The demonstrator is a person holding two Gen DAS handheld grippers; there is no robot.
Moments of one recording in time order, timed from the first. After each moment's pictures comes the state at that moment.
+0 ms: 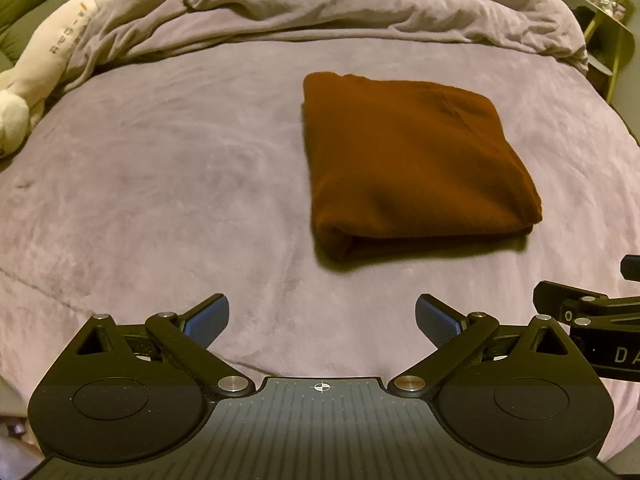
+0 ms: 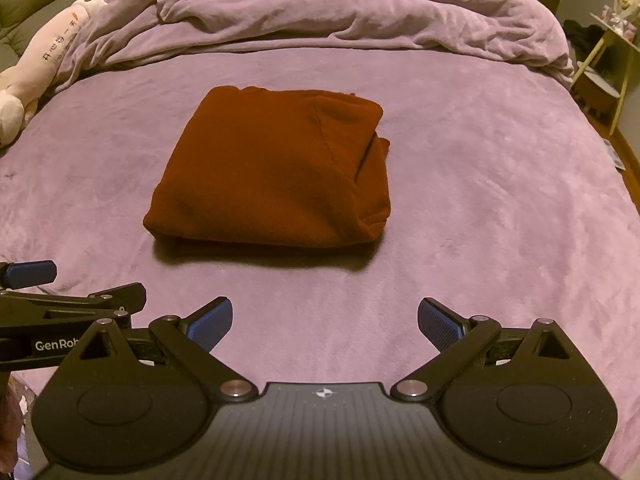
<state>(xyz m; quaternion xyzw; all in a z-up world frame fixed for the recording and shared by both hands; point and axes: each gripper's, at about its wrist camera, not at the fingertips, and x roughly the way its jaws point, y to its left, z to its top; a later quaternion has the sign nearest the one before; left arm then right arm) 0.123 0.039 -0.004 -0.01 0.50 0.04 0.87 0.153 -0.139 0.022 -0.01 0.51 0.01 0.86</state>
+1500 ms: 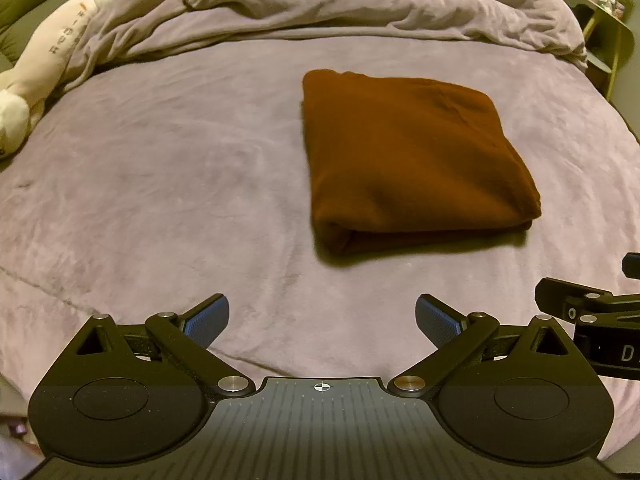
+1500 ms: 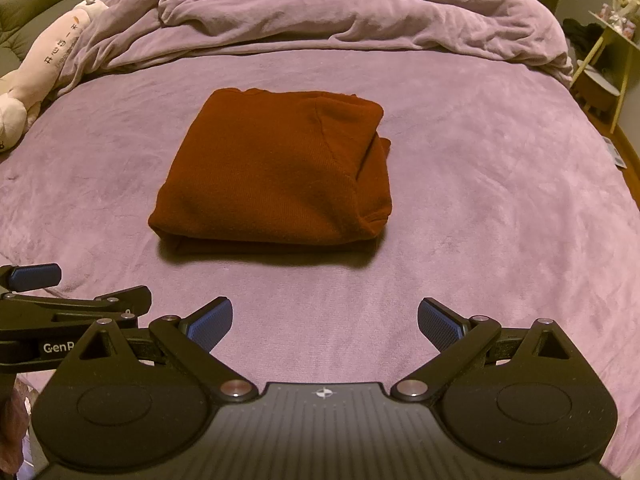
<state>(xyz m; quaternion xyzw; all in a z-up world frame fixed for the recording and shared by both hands) 0.119 0.036 -0.004 0.00 0.50 0.04 0.87 0.149 -0.140 0.023 -0.01 0.51 0.02 0.86</state>
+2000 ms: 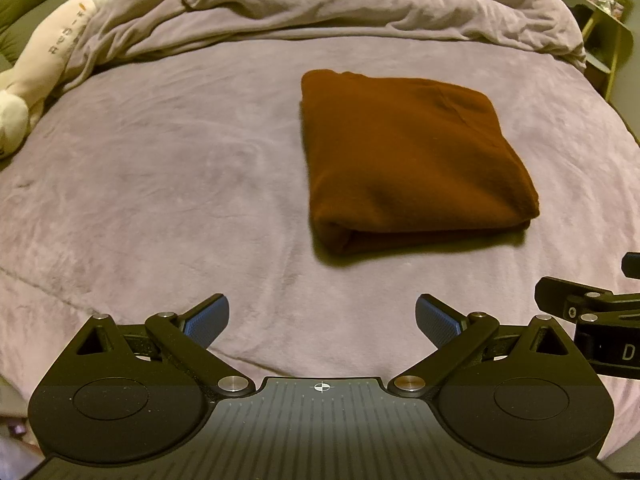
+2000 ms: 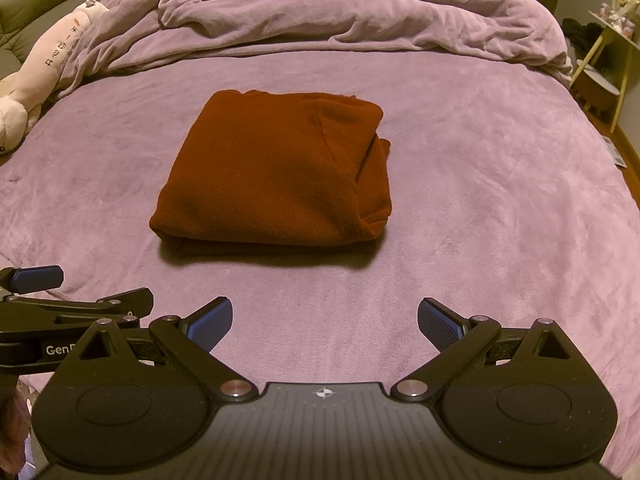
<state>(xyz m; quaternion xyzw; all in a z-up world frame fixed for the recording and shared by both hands) 0.118 0.037 -0.005 0.00 0.50 0.04 0.87 0.149 -0.142 0.024 -0.01 0.51 0.02 0.86</state>
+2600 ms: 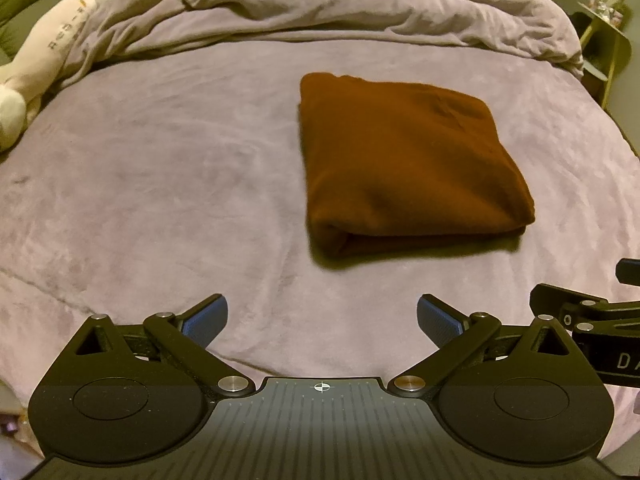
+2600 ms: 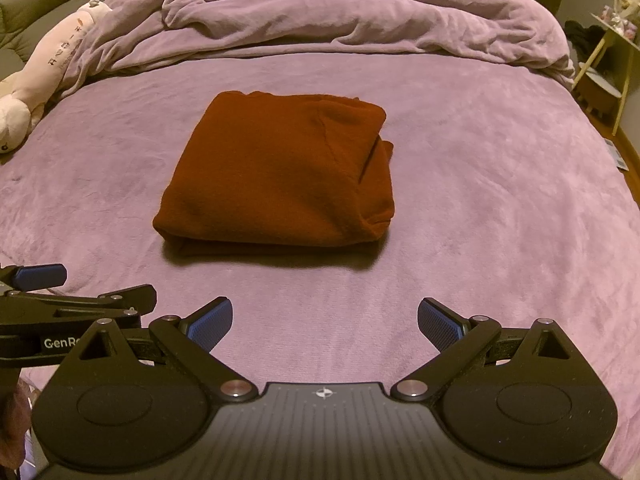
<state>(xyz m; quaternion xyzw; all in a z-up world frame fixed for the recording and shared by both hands) 0.117 0.038 -0.003 -0.02 0.50 0.04 0.87 0.148 -0.140 0.025 -0.01 0.51 0.02 0.86</state>
